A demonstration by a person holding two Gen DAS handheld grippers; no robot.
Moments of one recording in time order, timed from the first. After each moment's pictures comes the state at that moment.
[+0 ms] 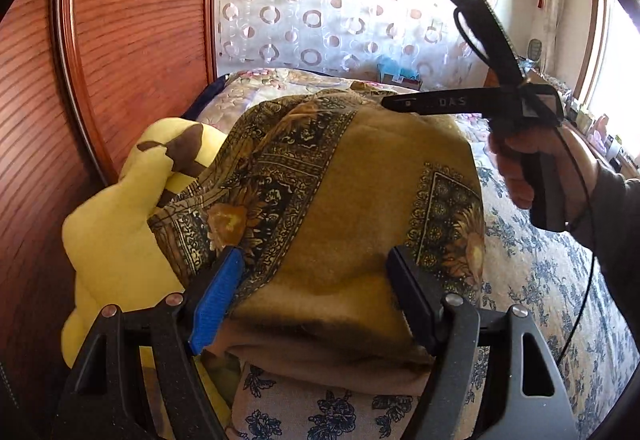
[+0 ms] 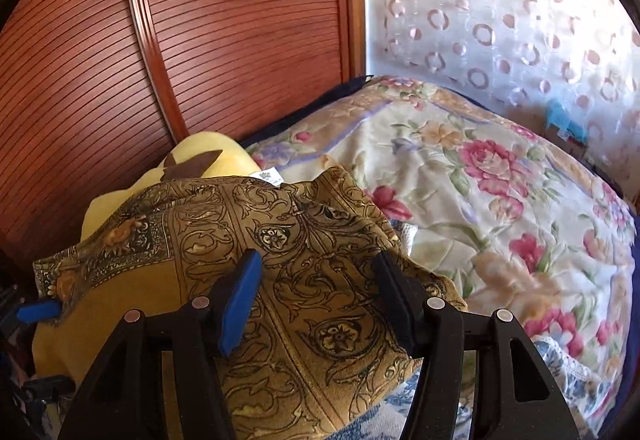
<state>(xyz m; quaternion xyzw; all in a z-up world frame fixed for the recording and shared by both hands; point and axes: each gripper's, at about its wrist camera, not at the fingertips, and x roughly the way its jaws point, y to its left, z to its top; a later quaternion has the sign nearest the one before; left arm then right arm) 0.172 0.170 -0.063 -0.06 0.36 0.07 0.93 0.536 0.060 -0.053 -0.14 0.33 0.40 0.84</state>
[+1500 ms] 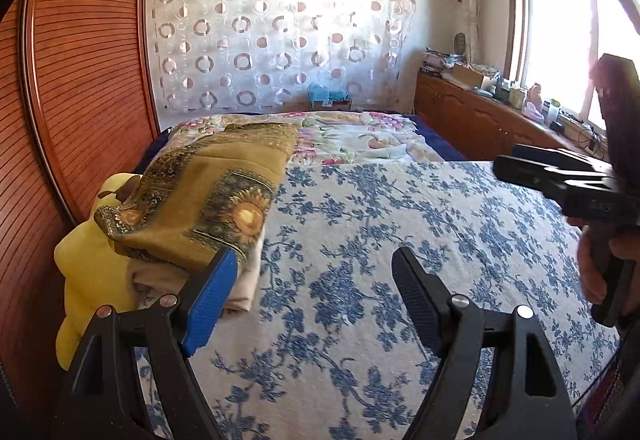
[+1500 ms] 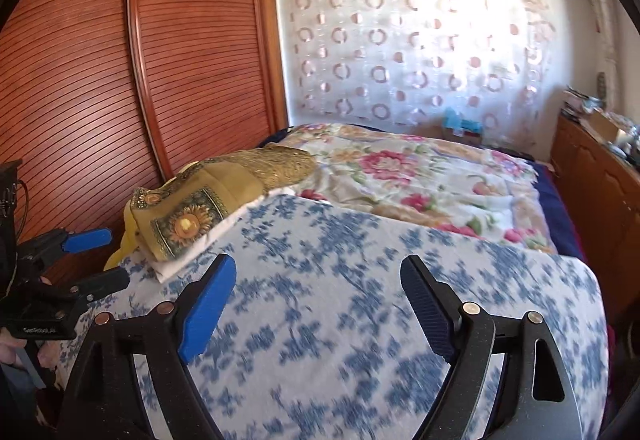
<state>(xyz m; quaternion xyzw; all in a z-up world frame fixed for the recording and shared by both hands) 0.073 0.028 -0.012 0.00 0.30 -0.03 0.95 0.188 -0.145 -0.020 -0.04 0.24 0.27 0.93</state>
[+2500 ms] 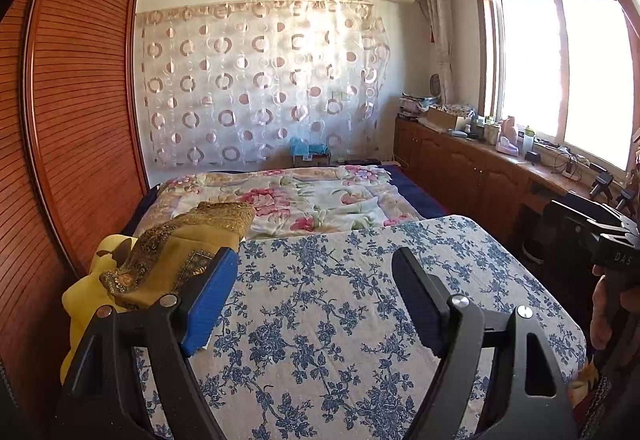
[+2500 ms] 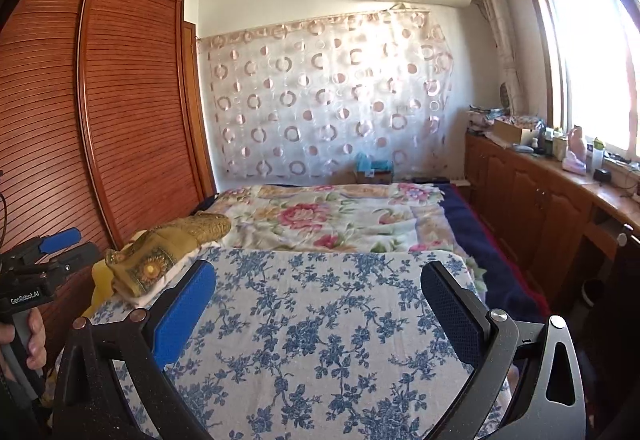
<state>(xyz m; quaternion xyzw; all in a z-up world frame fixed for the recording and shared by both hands) 0.022 -0.043 0.074 0.01 0.21 -0.04 0.98 -0.008 -0.225 0.036 0.02 0.15 0.14 0.98</state>
